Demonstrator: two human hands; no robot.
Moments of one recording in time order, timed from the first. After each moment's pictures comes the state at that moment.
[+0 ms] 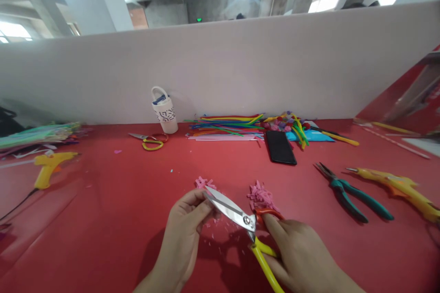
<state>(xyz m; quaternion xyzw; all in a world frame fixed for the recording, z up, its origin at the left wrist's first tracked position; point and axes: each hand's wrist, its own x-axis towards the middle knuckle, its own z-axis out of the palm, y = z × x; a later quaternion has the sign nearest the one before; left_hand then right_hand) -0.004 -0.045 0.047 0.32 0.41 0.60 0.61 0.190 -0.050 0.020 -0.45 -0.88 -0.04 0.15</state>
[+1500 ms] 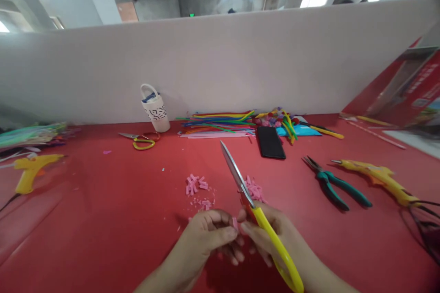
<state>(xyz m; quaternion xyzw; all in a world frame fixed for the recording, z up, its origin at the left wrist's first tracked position) 0.019 -0.057 0.042 0.36 0.40 0.37 0.76 0.167 -0.050 0.034 -0.48 -0.56 0.59 0.32</state>
